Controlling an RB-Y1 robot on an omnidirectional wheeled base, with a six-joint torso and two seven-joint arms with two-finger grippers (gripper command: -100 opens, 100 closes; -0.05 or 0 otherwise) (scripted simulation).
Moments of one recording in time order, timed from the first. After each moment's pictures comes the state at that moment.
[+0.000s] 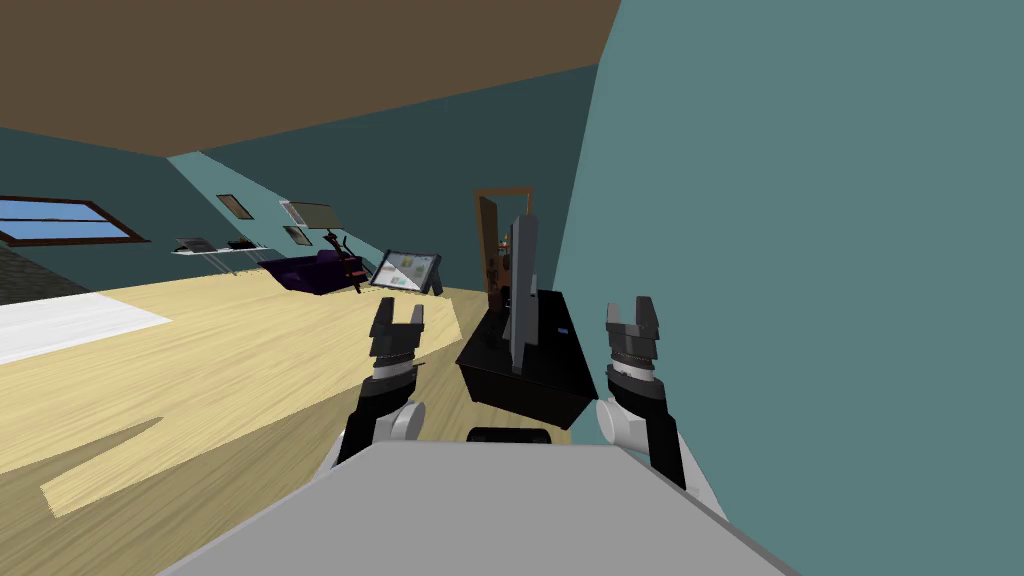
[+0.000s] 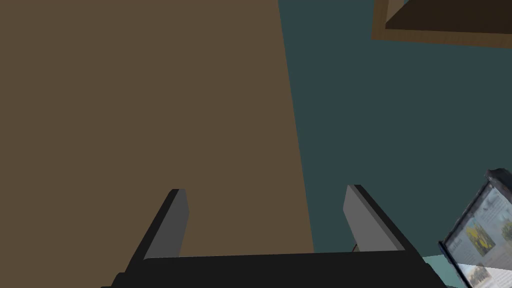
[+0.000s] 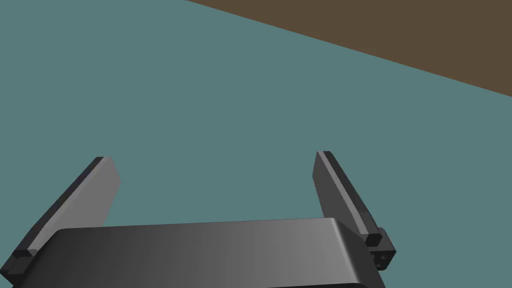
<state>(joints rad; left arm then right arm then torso) 0.51 -0.03 0.01 -2.22 0.00 -0.60 0.07 0.45 -0.02 -0.07 -2.20 -0.04 -0.65 0.12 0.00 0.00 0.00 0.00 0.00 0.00</state>
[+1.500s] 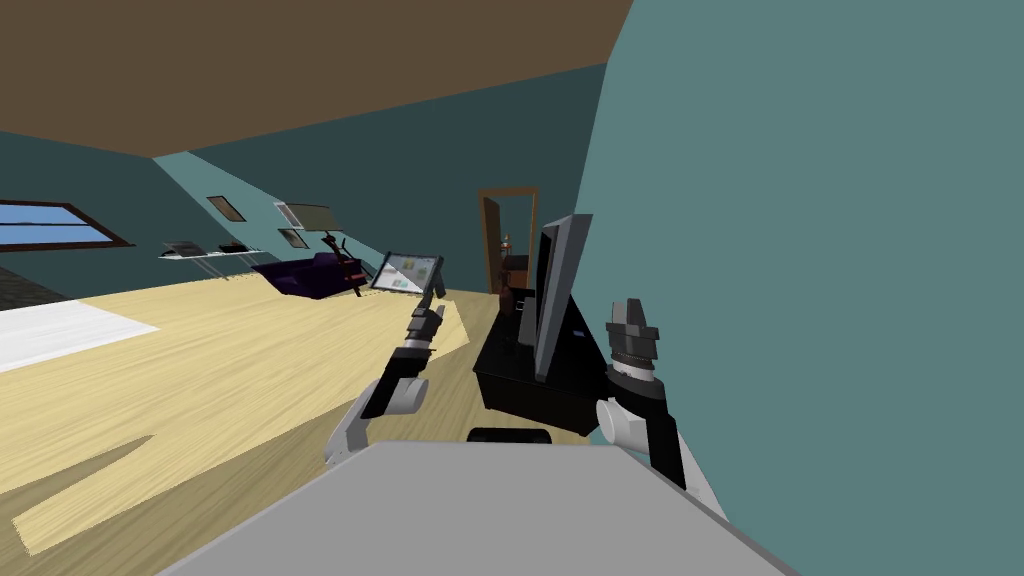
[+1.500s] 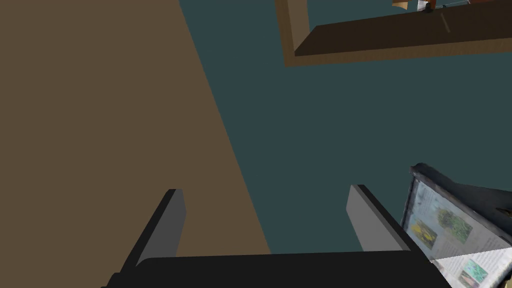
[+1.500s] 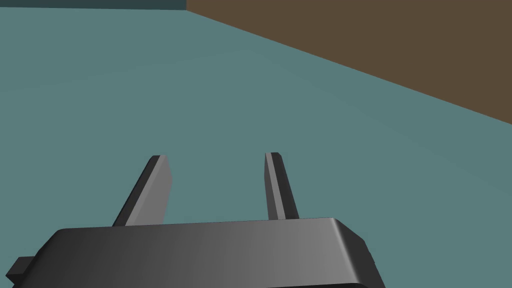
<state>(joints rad) 0.28 0.16 0.04 -2.05 -0.03 -0.28 0.09 0.45 -0.02 -0.07 -2.20 -0.04 -0.65 0.12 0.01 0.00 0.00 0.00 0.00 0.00</state>
